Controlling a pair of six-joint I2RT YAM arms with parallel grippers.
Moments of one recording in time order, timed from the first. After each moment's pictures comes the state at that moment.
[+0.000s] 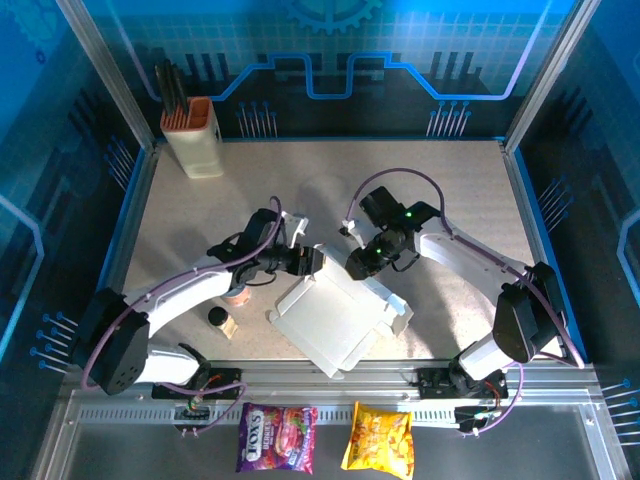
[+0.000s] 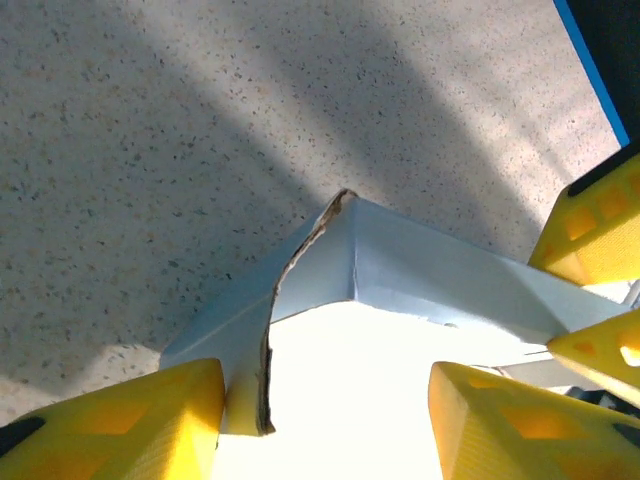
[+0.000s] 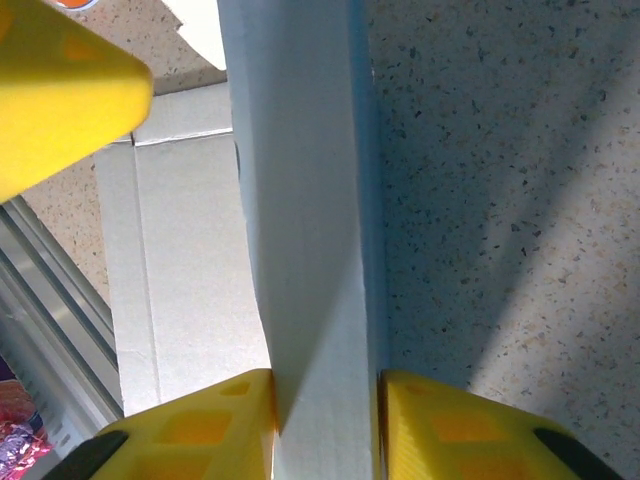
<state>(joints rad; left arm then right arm) -0.56 1.34 0.77 -0.15 0.35 -0.40 0.60 1.53 1.21 -0.94 -0.36 -0.02</state>
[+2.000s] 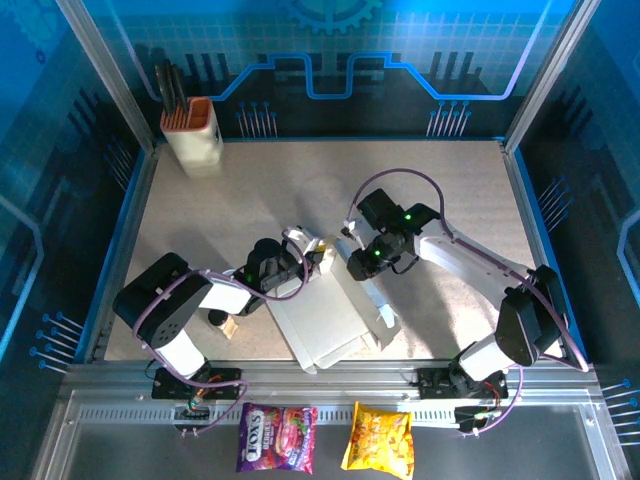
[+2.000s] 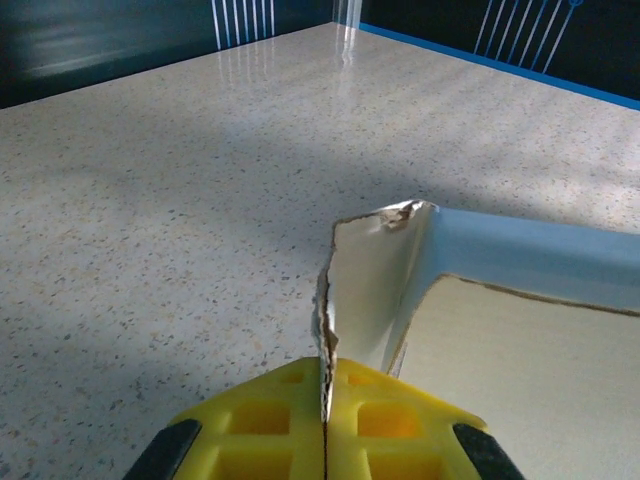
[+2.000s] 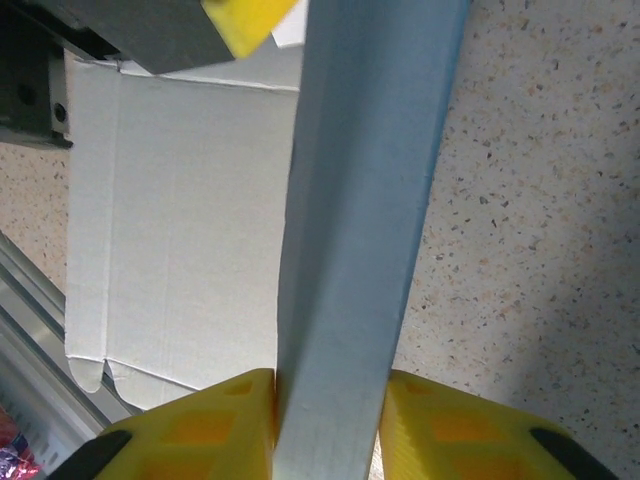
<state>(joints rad) -0.60 1.66 0.47 0.93 0.21 -0.01 0.63 1.51 1.22 -0.97 -0.27 0.06</state>
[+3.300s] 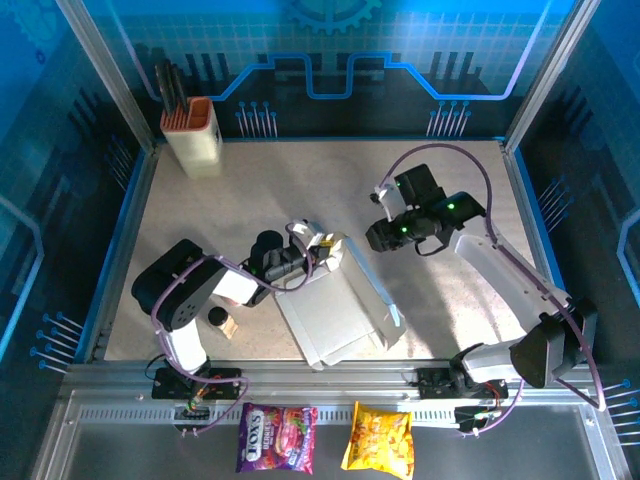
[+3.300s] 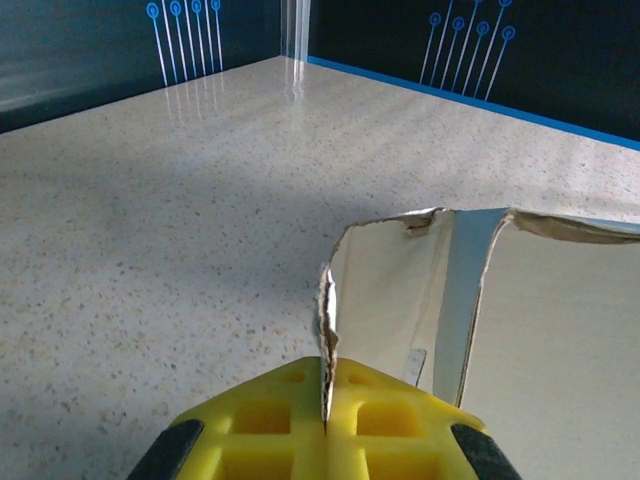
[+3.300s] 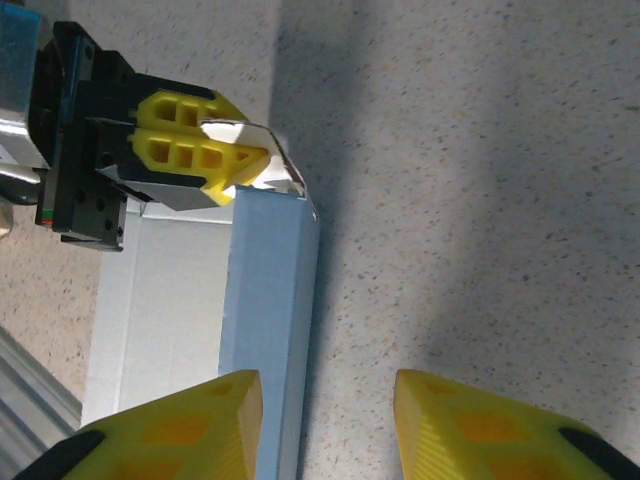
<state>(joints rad) -0.55 1.80 0.56 1.05 0.38 0.00 0.46 1.37 1.30 -0.96 -0.24 0.04</state>
